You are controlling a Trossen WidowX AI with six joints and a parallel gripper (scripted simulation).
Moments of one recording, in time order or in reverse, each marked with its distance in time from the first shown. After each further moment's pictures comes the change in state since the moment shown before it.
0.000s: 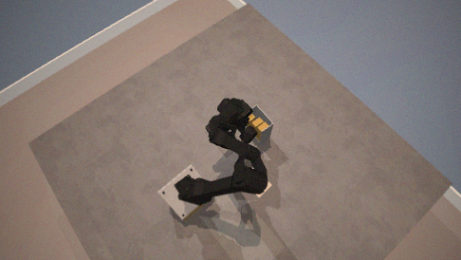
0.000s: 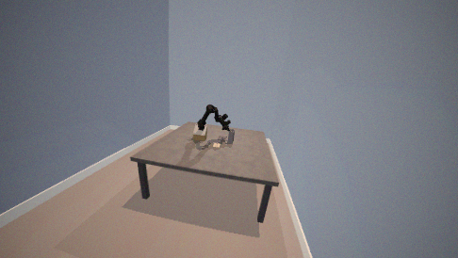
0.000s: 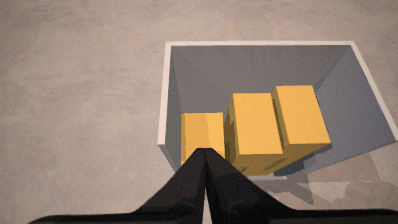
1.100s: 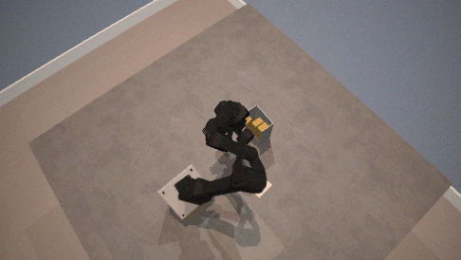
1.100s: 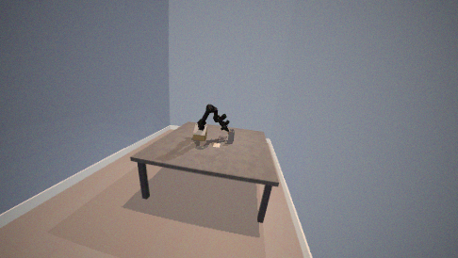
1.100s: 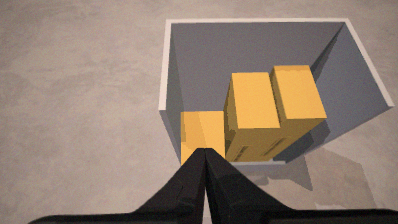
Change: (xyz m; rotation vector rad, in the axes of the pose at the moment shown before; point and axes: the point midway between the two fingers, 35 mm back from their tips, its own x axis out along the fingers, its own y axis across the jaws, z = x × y) arm -0.008 0.000 -0.013 0.004 -0.004 0.002
